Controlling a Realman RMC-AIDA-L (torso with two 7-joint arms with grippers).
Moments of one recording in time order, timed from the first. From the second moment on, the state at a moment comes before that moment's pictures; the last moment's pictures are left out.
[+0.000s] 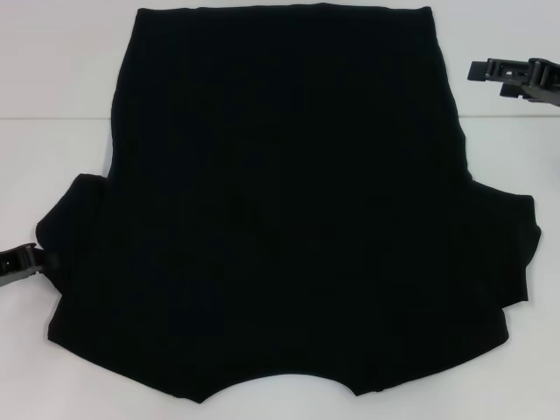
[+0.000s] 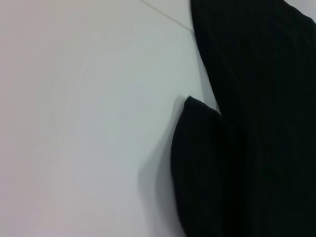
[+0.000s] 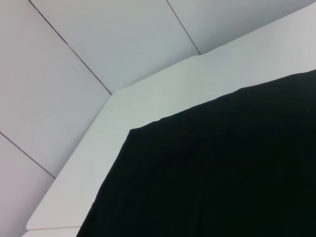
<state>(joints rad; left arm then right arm) -0.52 -2.06 0.34 0.76 2.51 1.20 -2.27 0.74 1.91 -0.63 -0.67 -2.08 -1.17 2.27</state>
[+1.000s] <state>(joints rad) -0.52 -2.04 0.25 0.84 2.49 1.18 -2.37 0.74 1.91 -0.61 -0.67 -2.08 -1.20 2.27</state>
